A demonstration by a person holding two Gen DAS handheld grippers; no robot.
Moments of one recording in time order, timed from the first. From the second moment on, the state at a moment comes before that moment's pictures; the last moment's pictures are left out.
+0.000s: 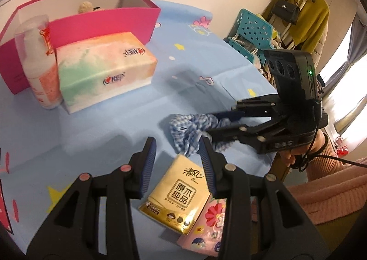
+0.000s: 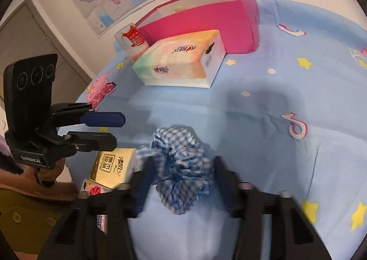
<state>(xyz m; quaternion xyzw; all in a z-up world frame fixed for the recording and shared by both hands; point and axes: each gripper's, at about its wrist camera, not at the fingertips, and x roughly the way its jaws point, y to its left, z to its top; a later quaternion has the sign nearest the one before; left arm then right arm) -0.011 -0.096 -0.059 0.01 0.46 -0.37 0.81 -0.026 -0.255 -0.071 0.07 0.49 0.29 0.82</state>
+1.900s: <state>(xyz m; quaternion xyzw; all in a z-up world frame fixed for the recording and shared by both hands) 0.092 -0.123 0.020 0.02 0.37 -0.32 0.87 0.078 -0.260 0.048 0.10 0.33 0.32 0.88</state>
